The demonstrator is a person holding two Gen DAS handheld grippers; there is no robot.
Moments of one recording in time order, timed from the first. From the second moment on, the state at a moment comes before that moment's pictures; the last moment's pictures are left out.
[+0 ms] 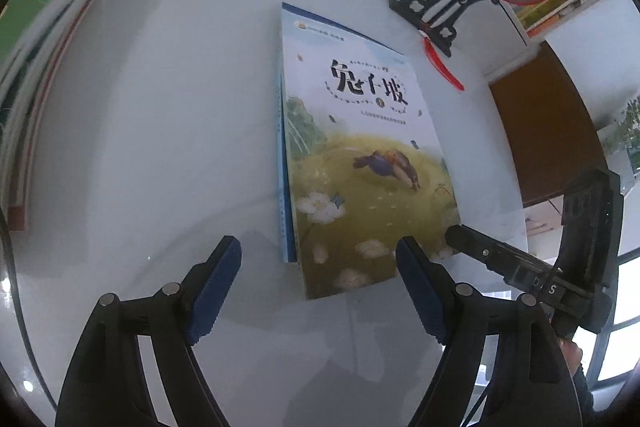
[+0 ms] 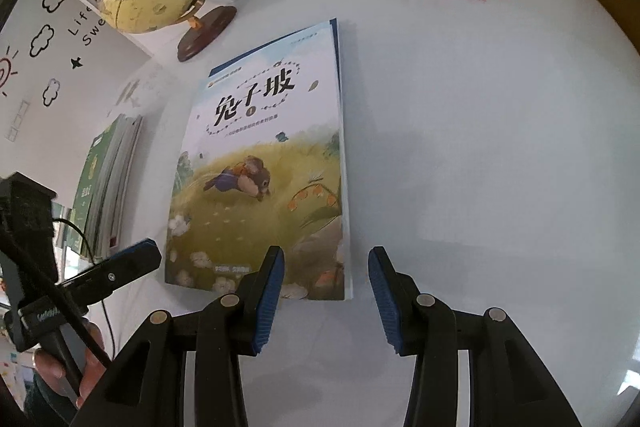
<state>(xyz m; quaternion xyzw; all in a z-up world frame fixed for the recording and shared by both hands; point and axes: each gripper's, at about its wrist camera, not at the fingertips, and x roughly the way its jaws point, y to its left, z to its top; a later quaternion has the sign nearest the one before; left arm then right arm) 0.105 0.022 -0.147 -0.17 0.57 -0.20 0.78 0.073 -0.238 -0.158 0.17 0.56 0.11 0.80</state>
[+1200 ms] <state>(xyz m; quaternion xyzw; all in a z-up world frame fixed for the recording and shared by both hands) 0.110 0.011 -0.134 -0.32 0.52 -0.29 0.74 0.065 -0.231 -0.153 0.16 0.56 0.13 0.80</state>
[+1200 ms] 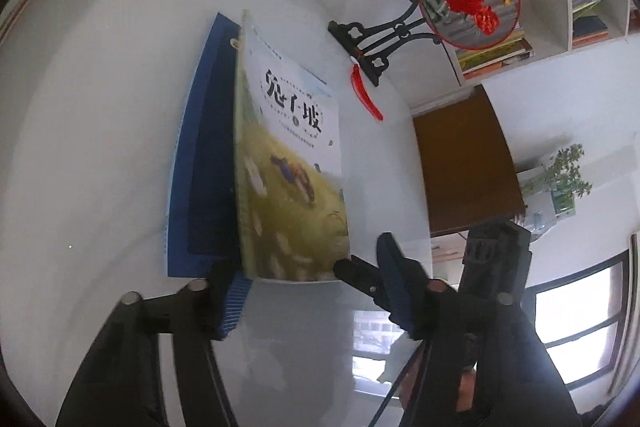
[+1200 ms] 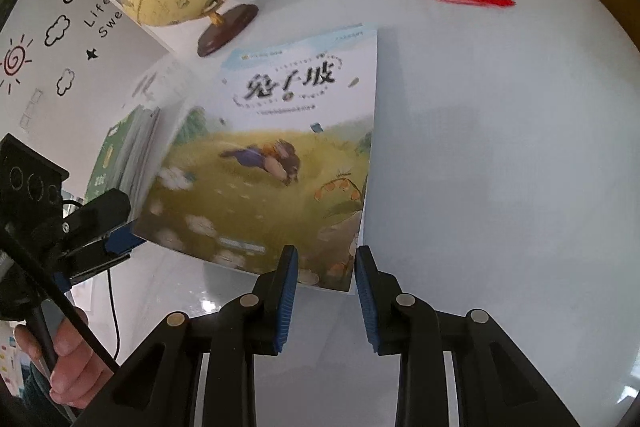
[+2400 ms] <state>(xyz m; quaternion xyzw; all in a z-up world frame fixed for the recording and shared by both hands) 0.129 0.015 -0.149 -0.39 0.55 -0.22 0.71 0.047 -0.270 -0.214 0.61 0.46 0.19 0.62</state>
